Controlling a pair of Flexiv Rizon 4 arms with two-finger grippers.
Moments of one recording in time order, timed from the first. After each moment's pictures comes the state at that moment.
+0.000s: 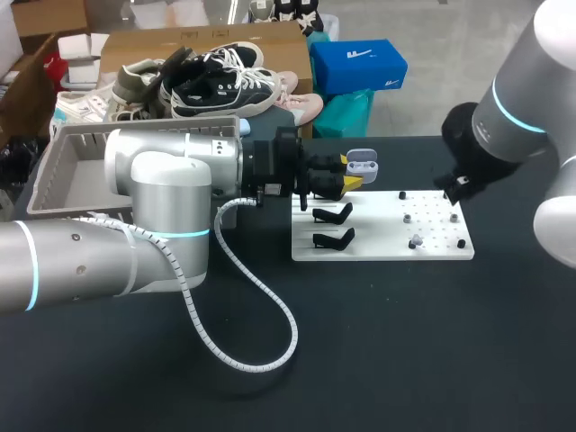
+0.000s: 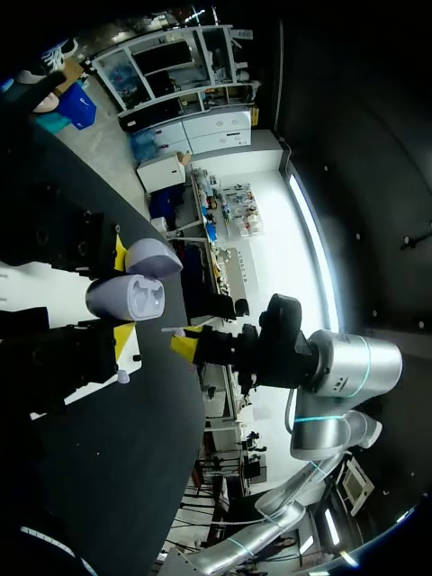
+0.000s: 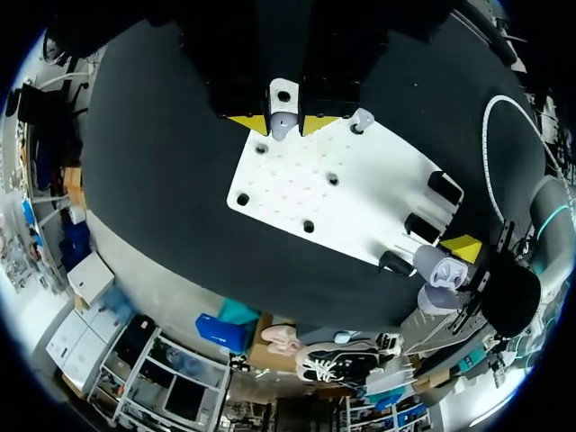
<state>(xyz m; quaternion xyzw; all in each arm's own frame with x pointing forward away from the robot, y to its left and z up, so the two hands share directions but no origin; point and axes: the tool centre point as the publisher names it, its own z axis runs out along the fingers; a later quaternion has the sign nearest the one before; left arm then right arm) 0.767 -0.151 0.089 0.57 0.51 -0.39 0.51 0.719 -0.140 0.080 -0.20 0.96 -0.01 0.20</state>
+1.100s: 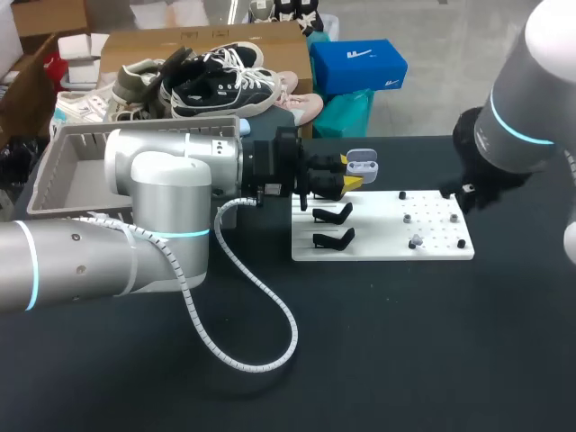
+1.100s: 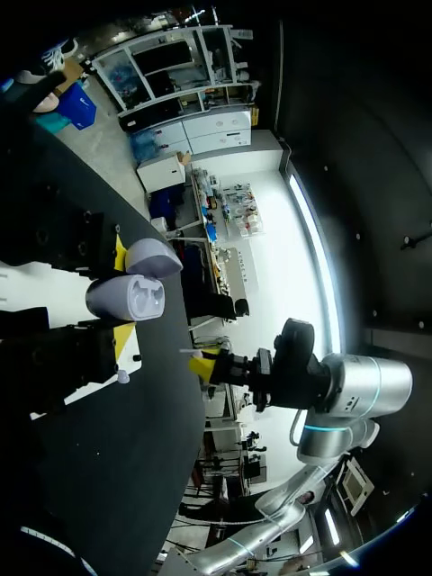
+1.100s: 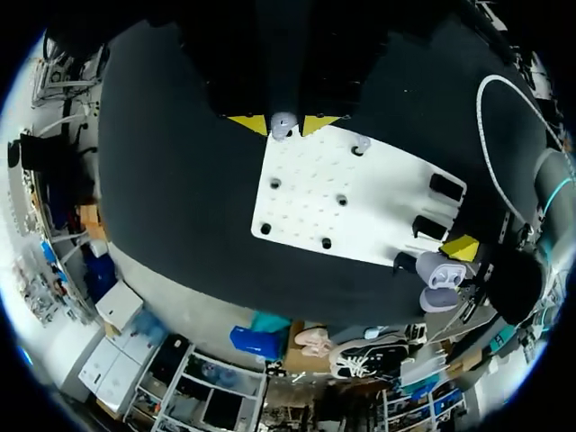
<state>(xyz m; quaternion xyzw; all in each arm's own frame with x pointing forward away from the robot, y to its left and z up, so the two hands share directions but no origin) 0.767 -0.151 0.089 0.57 0.51 -0.39 0.51 0.685 -0.150 0.095 -0.10 0.98 -0.04 0.19</state>
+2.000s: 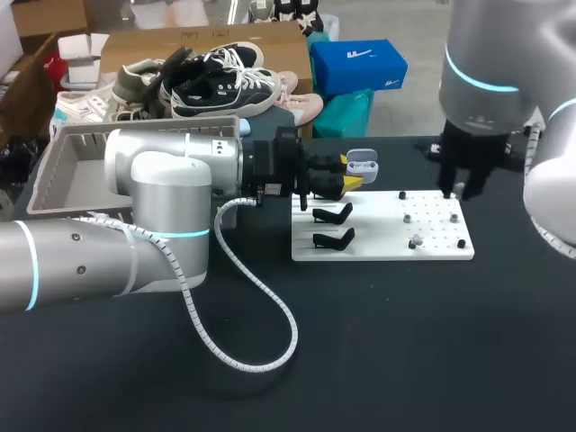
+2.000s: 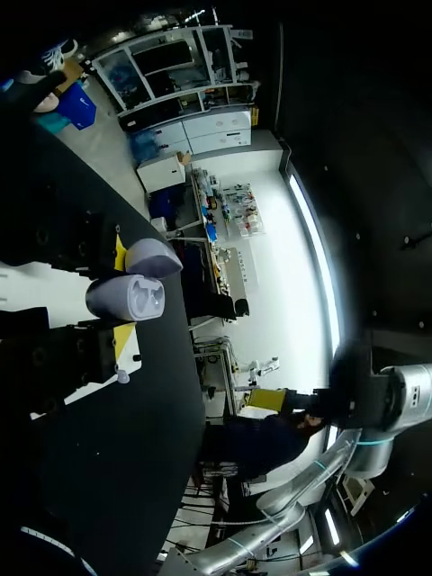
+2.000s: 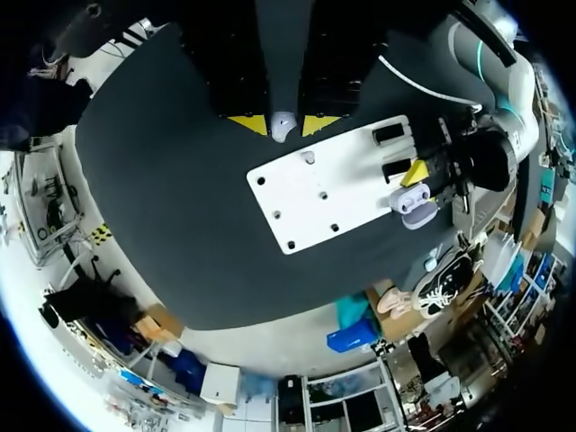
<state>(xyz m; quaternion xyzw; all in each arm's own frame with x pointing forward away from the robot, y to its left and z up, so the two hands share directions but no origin) 0.767 -0.151 0.089 0.57 0.51 -0.39 0.51 0.643 -0.095 0.171 0.21 0.96 -0.01 0.17</state>
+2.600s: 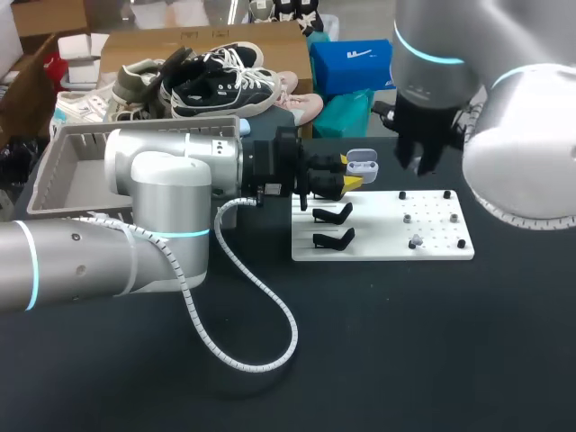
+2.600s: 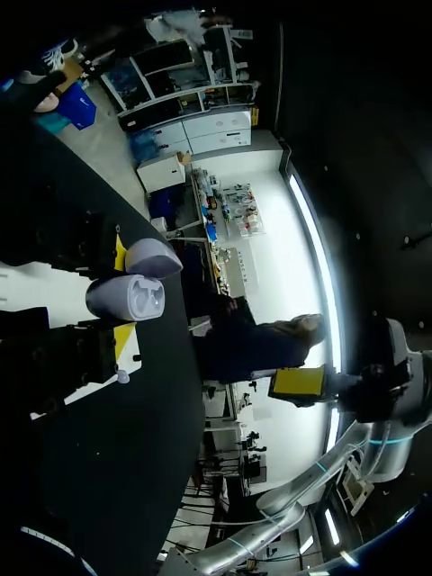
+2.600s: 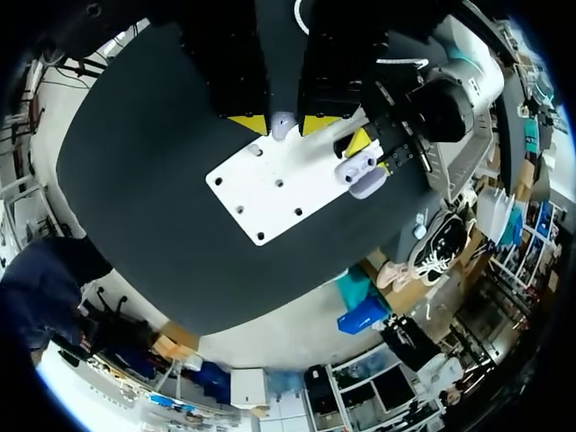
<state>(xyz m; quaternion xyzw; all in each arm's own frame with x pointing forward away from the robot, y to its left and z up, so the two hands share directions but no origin) 0.767 -0.151 0.089 0.57 0.51 -0.39 0.51 0.682 -0.040 0.190 0.29 0.94 0.02 0.19</state>
